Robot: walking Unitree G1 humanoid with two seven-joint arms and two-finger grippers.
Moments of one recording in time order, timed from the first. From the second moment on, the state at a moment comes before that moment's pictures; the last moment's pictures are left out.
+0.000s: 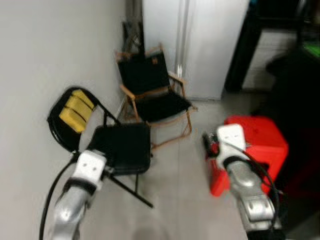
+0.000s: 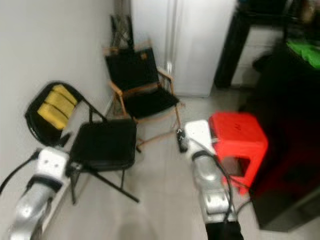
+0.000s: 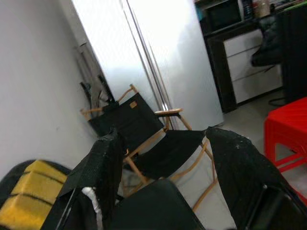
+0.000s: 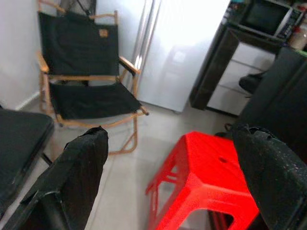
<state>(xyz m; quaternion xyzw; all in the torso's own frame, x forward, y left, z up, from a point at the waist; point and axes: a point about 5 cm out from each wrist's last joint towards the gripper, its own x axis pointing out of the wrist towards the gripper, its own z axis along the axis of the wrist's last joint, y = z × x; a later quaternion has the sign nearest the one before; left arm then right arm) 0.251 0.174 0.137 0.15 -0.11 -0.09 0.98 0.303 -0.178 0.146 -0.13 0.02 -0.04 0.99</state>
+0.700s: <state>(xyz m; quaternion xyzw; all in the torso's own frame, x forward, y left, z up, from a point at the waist) 0.249 0.175 0.136 0.15 -0.11 -0.09 0.98 0.305 -0.168 0.147 -0.13 0.01 -0.02 0.99</state>
